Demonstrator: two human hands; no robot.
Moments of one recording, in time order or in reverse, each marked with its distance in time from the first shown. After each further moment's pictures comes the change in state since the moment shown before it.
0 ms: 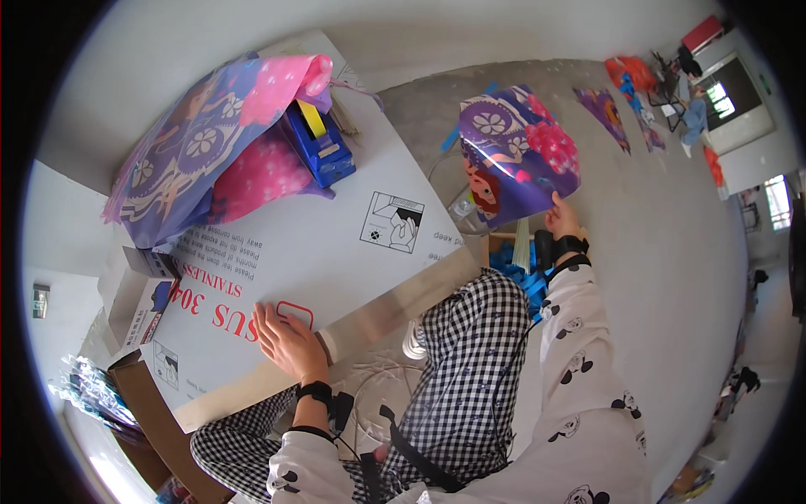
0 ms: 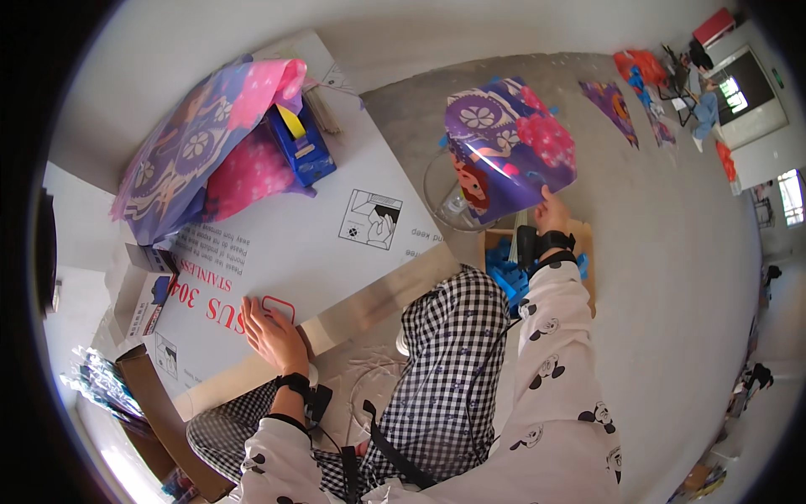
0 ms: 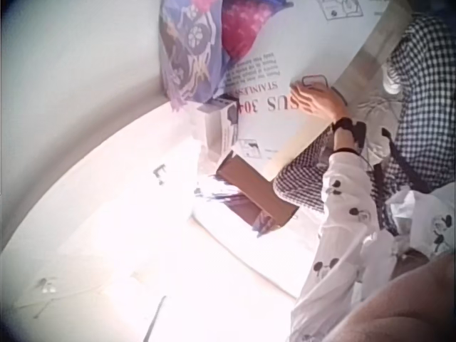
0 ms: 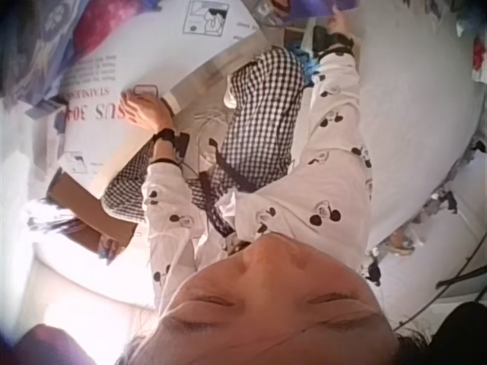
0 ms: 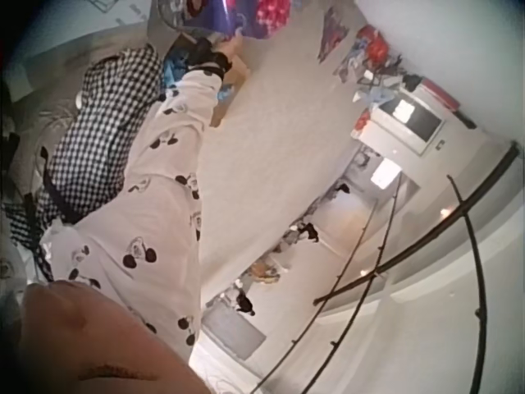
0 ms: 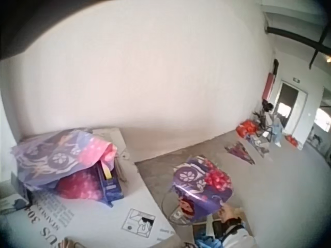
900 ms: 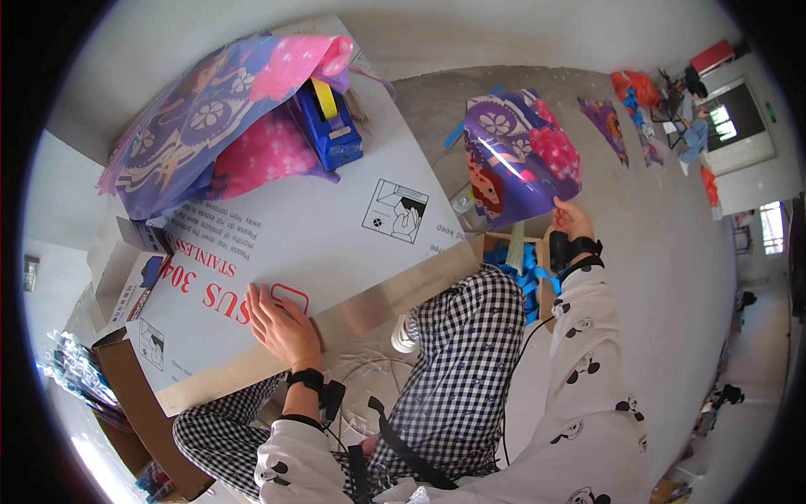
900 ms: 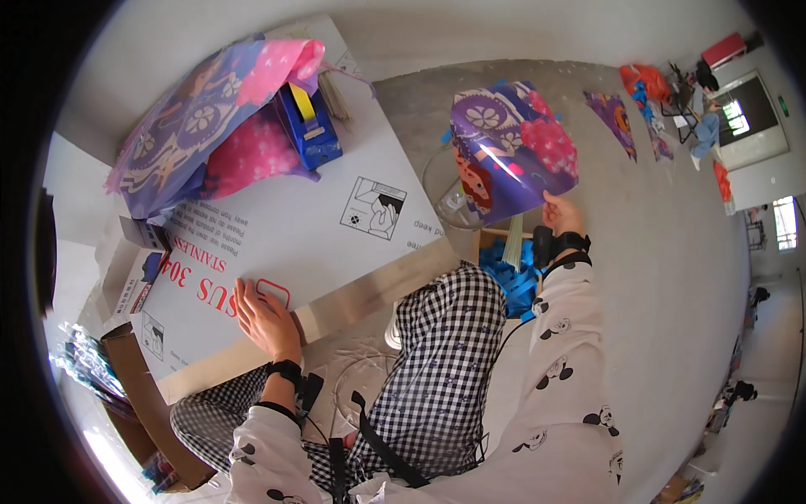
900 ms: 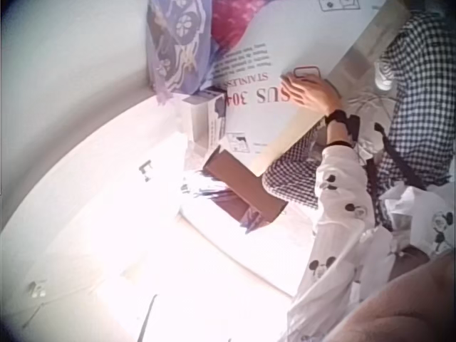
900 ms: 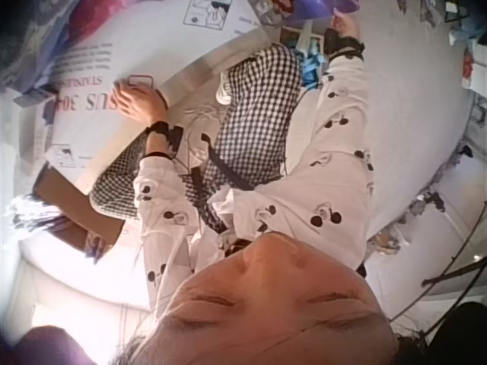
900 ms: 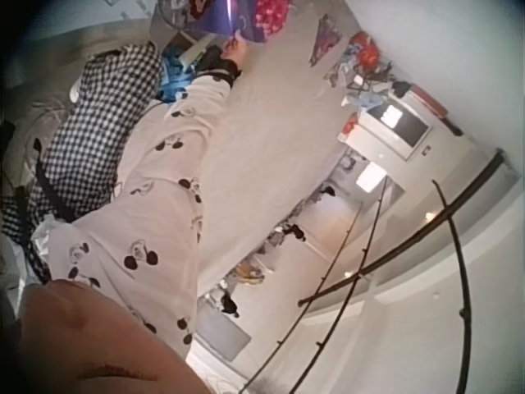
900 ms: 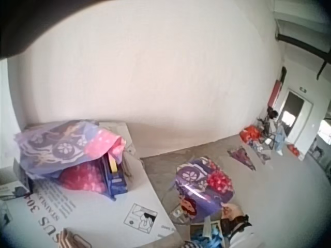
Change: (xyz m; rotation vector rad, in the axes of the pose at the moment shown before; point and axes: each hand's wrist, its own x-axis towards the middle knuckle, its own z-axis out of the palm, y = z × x) left_hand 0.000 -0.002 0.003 -0.027 0.025 0.004; right_hand -0.023 -0.039 -0.012 -0.227 -0.251 -0.023
